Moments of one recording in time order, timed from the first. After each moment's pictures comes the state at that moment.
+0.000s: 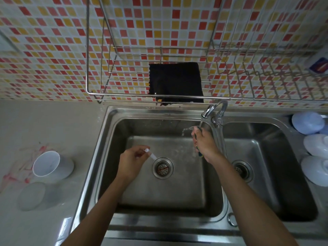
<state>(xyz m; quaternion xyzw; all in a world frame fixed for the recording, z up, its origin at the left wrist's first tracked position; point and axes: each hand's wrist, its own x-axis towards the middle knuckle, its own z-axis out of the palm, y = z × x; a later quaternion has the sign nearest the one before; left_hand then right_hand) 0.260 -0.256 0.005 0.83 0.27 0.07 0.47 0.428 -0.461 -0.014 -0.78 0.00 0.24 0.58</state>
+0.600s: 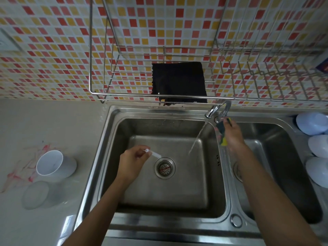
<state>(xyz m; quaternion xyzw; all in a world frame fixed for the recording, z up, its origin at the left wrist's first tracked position) 0.258 -0.251 0.003 0.83 0.28 0.08 0.48 0.482 -0.508 -0.003 -0.76 0.13 0.15 0.62</state>
